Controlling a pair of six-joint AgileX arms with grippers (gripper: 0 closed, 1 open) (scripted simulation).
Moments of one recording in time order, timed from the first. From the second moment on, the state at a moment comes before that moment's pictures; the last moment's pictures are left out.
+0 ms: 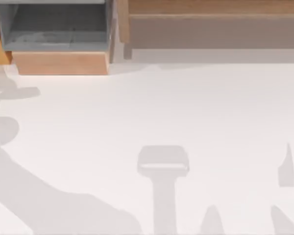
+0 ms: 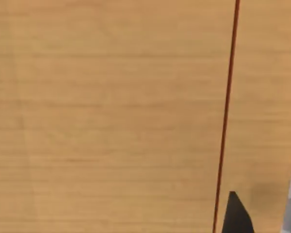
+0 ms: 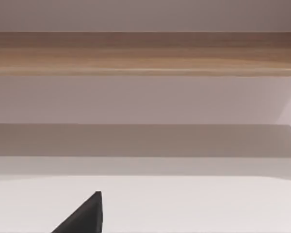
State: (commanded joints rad) left arm 0.39 2.33 1.21 1.11 0.44 1.58; right arm 0.00 0.00 0.00 0.00 0.00 0.00
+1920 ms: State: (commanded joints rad) left arm 0.55 2.13 0.71 1.37 0.59 1.59; right arm 0.00 0.00 0.00 0.00 0.00 0.00
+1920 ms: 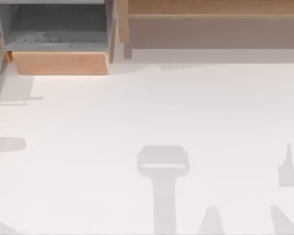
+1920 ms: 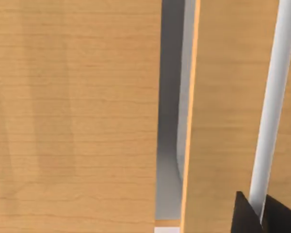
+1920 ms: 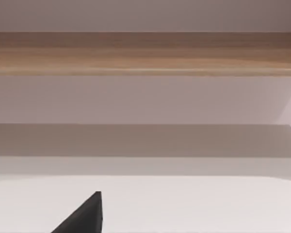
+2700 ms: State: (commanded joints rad) left arm 0.67 2.04 0.49 1.50 0.72 1.60; right arm 0.00 0.00 0.00 0.00 0.00 0.00
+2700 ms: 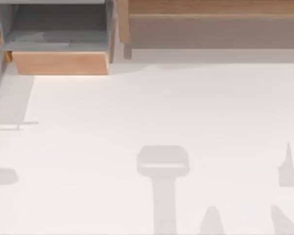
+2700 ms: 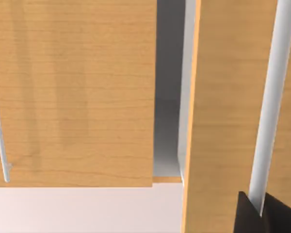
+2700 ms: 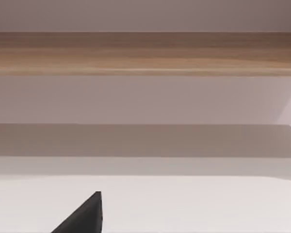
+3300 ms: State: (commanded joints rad) left arm 0.68 2.03 0.49 1.51 0.72 1.60; right arm 0.00 0.00 0.00 0.00 0.00 0.00
